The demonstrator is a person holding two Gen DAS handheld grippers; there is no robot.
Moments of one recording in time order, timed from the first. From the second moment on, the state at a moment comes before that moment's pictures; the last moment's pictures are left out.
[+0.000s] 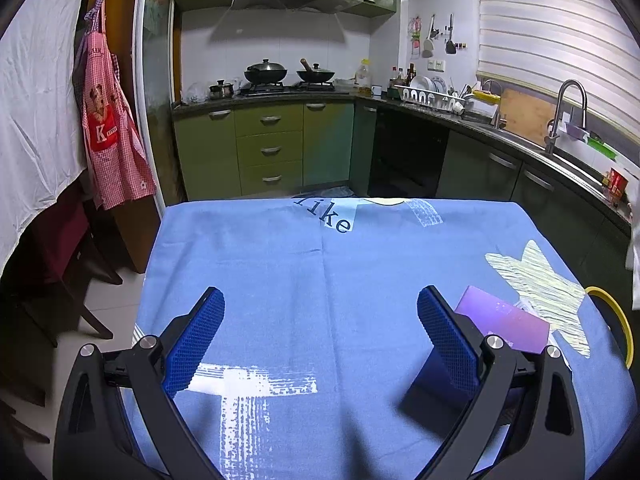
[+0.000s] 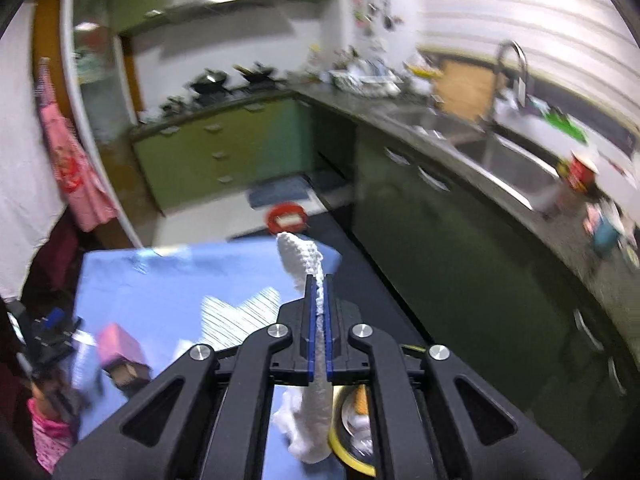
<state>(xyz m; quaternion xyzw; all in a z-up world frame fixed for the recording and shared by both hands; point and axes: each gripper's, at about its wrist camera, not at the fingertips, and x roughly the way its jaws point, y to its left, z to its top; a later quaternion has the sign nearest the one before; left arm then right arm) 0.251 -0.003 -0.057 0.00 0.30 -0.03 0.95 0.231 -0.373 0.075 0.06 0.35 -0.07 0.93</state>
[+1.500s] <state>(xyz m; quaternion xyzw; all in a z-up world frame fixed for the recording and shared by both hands) 0.276 -0.069 -0.068 0.05 0.37 -0.35 0.86 0.171 -0.346 -0.108 0.13 0.46 -0.02 0.88</state>
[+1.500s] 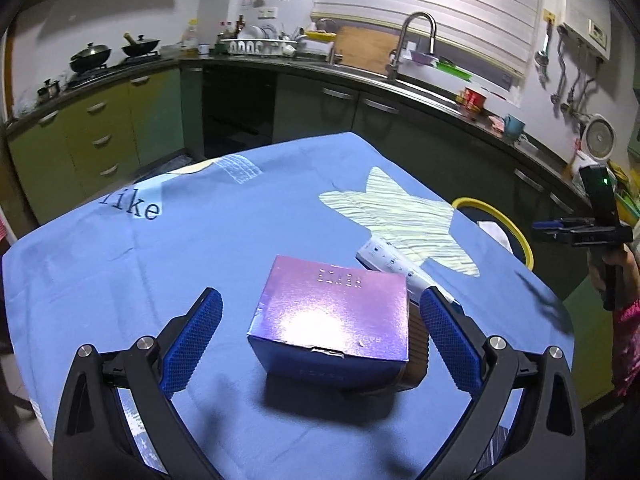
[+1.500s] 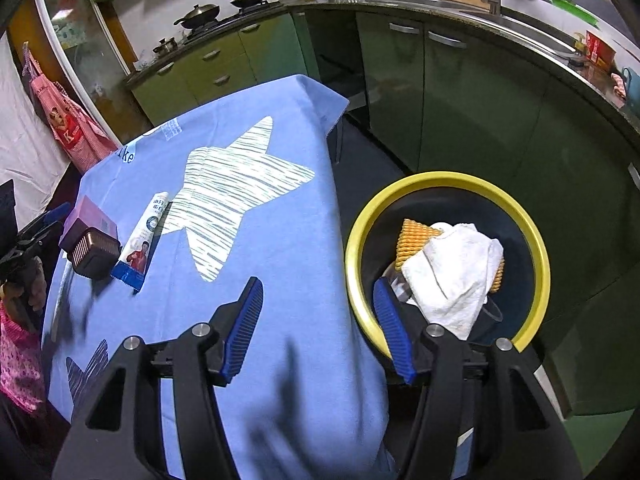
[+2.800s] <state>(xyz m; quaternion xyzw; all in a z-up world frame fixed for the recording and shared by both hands) 0.267 -0.097 -0.017 0.13 0.34 -0.33 0.87 0.163 -0.336 -0.102 0.12 0.45 0.00 0.88</state>
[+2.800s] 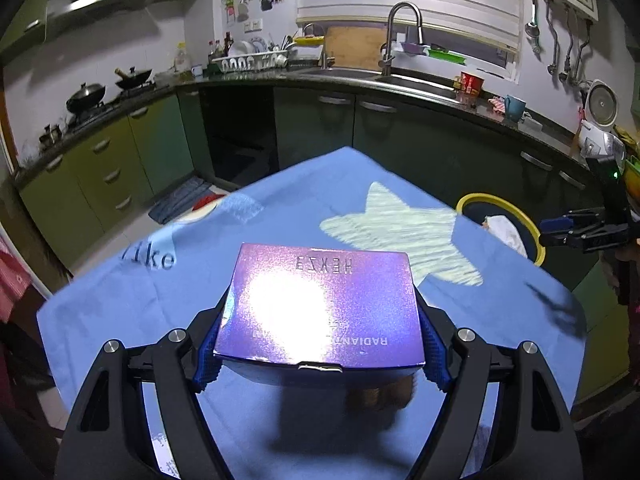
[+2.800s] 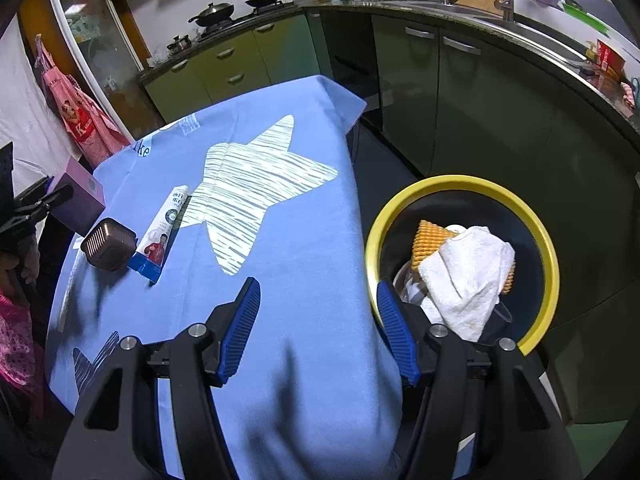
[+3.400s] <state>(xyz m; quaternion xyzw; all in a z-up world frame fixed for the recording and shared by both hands) 0.219 -0.373 0.015 0.19 0.33 -0.50 0.78 0.057 -0.442 -0.094 0.17 0.41 -0.12 0.89</state>
